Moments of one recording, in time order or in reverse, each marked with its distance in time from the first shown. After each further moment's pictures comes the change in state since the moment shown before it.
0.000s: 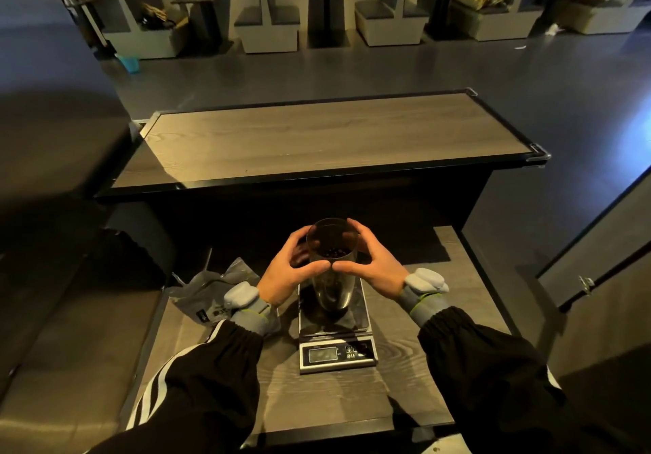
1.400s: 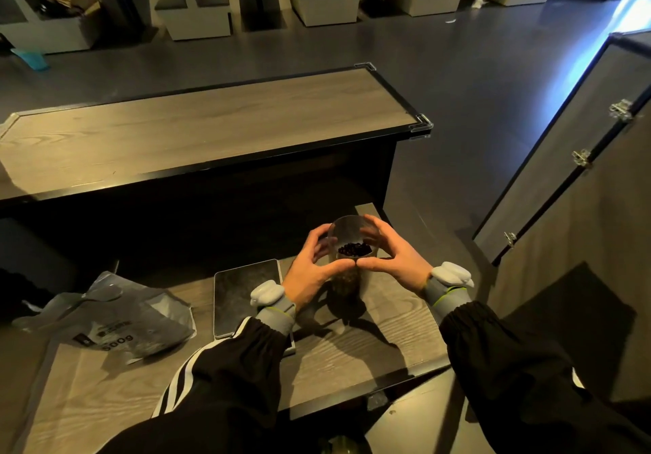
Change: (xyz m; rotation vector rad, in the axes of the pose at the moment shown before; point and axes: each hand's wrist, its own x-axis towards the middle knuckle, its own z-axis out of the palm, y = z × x) left_hand 0.038 0.009 0.193 -0.004 -0.157 0.019; right_hand -0.105 0.061 -0.152 0.055 0.132 0.107
